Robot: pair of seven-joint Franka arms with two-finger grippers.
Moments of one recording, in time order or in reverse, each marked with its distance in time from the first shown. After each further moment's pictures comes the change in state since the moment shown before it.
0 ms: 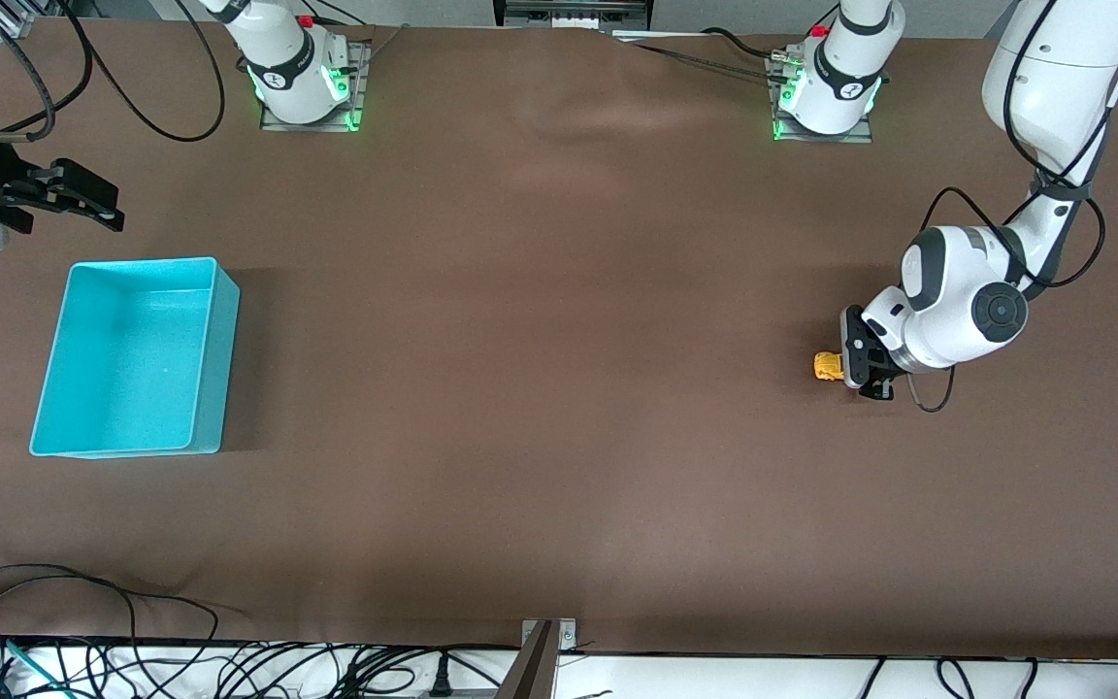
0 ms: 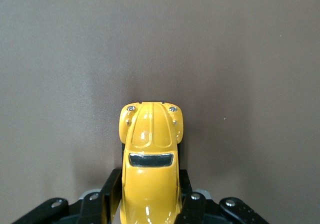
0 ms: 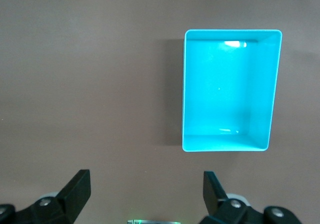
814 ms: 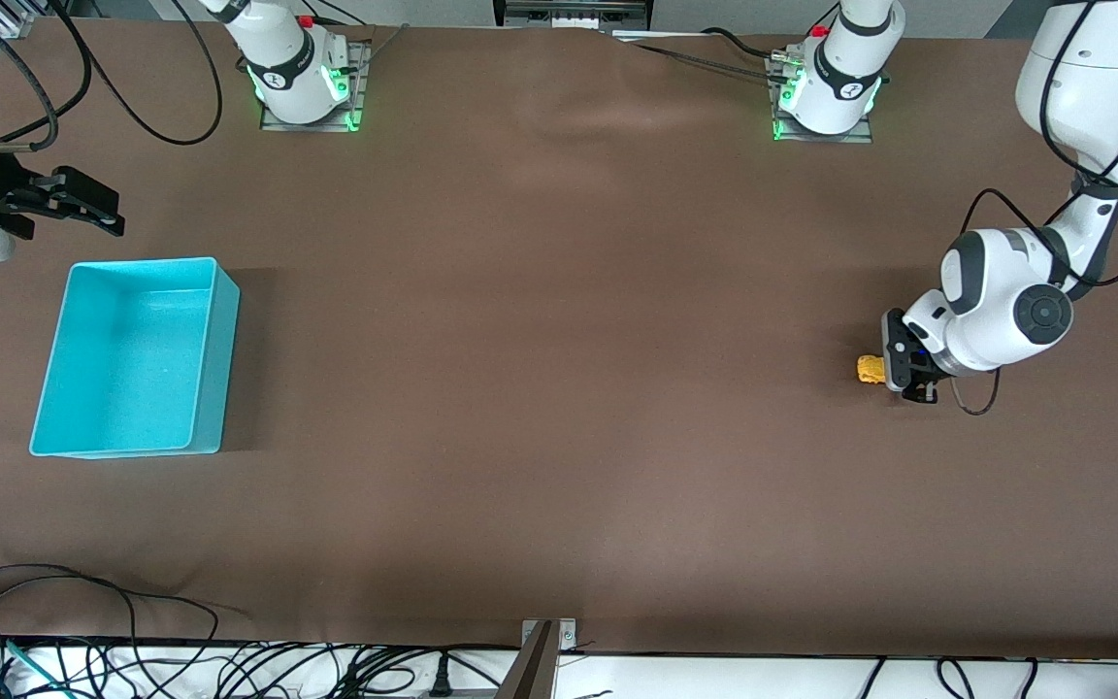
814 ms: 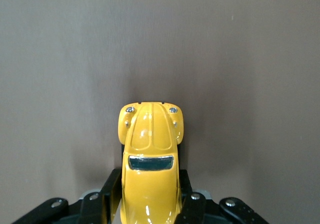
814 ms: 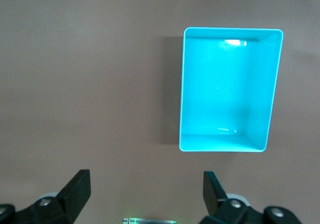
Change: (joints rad) left arm 0.105 0.013 0.026 0.025 0.106 0.000 0.046; right arm -0.005 0.012 -0.004 -0.002 -0.005 -0.001 -0.030
